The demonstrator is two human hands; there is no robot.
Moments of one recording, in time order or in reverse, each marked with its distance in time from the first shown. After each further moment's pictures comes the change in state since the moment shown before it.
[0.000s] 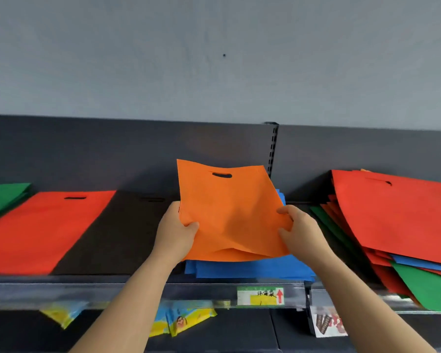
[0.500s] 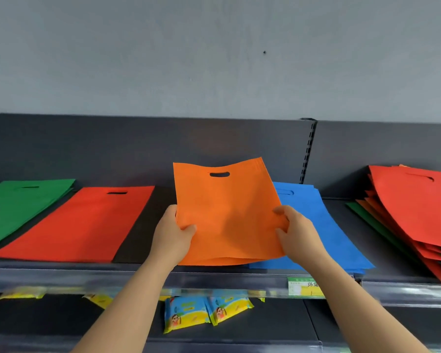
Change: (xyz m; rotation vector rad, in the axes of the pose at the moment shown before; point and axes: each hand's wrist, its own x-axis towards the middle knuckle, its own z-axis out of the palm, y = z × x) left_hand -0.004 -0.058 -0.097 0.047 0.047 -0.050; right_hand -0.027 -0.078 0.075 0.004 -0.027 -0.070
